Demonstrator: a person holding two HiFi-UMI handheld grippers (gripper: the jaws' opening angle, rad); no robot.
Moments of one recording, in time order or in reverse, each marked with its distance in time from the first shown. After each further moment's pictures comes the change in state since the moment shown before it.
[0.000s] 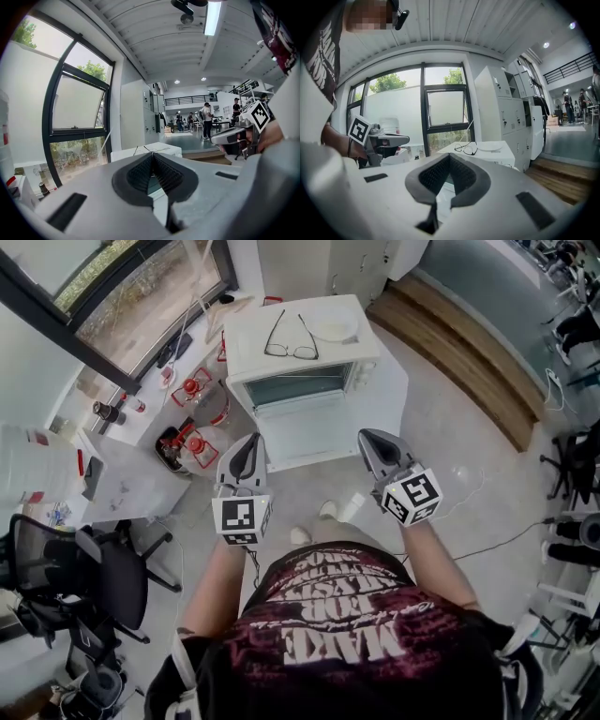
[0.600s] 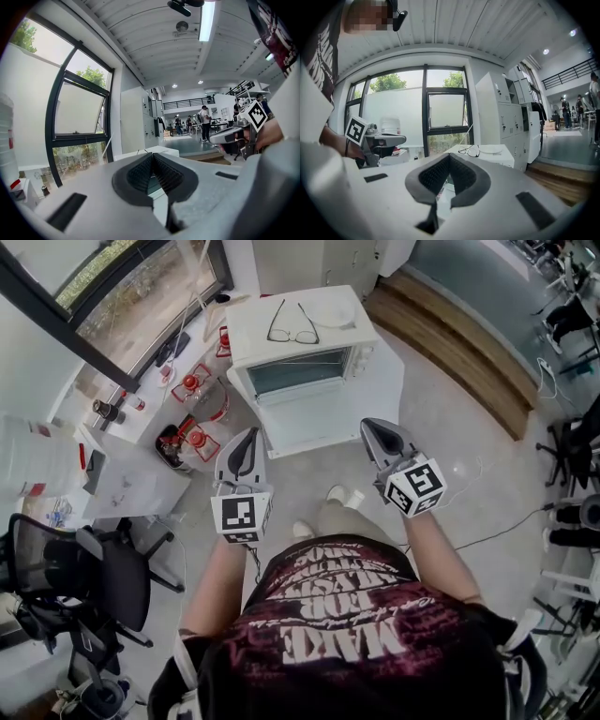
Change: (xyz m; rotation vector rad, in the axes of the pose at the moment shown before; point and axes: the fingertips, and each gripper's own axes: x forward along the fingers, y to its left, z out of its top) left arm -0.051 0.000 0.011 0.027 -0.053 -0.009; right arm -0.026 0.037 0.012 -0.029 -0.029 -0.037
